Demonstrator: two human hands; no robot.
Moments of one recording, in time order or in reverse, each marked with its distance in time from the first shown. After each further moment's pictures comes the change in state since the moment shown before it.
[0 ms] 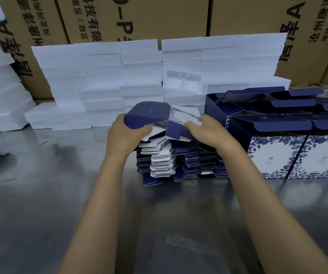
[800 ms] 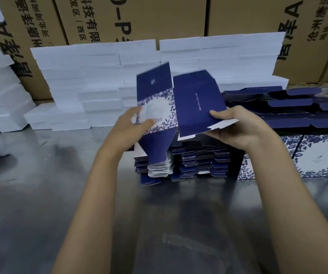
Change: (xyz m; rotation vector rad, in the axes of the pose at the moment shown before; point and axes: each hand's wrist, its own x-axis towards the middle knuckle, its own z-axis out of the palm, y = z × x) left_hand -0.010 0.033 -0.010 0.002 -0.250 0.013; right_hand -0.014 0.026 -0.055 1.346 -0.313 0.139
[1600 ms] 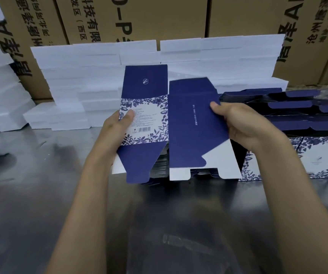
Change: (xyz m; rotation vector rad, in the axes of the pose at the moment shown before) left_hand 0.006 -0.027 -0.013 -0.395 0.070 -0.011; right_hand -0.009 -0.006 0.014 -0.520 0.061 -0.143
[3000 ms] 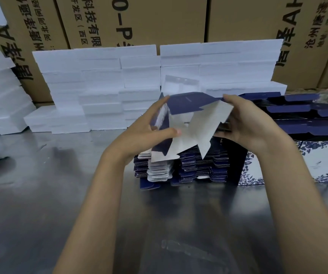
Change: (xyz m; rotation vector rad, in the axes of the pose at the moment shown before) left_hand -0.026 0.040 0.043 0.374 -0.402 0.065; right_hand -0.008 -0.010 -0.006 0.148 0.030 0.017
